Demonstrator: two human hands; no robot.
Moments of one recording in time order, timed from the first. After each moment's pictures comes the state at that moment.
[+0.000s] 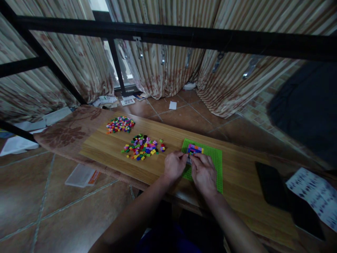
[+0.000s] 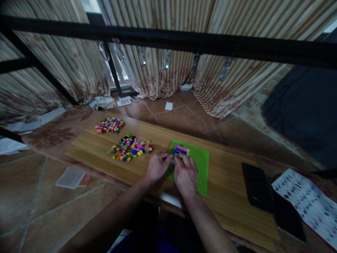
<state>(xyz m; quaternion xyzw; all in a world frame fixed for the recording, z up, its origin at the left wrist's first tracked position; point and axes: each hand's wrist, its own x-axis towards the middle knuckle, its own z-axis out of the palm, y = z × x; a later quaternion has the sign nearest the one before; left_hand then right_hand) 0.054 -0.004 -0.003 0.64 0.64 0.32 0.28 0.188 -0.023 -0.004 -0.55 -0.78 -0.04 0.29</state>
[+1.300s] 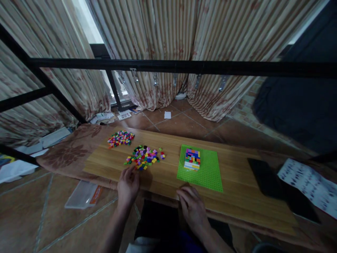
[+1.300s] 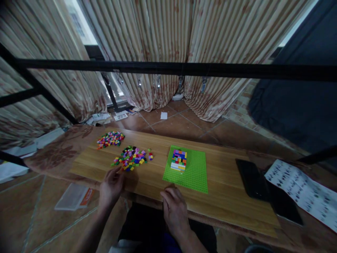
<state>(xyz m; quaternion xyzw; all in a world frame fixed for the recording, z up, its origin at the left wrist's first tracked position) -0.110 -0.074 -0.026 0.54 0.74 0.39 0.10 0.149 -0.121 -0.044 -0.51 -0.76 0.15 0.36</state>
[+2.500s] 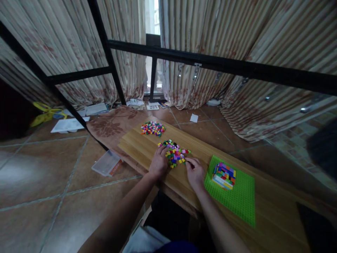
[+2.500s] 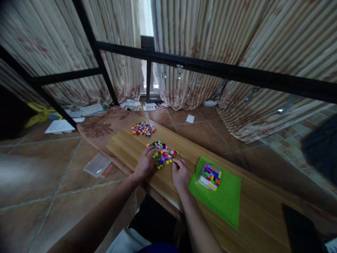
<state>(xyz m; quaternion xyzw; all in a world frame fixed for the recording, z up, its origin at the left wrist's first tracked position) -0.123 -0.013 -0.063 0.64 0.68 0.35 0.05 0.066 0.014 -0.056 -0.49 -0.72 0.25 0.43</state>
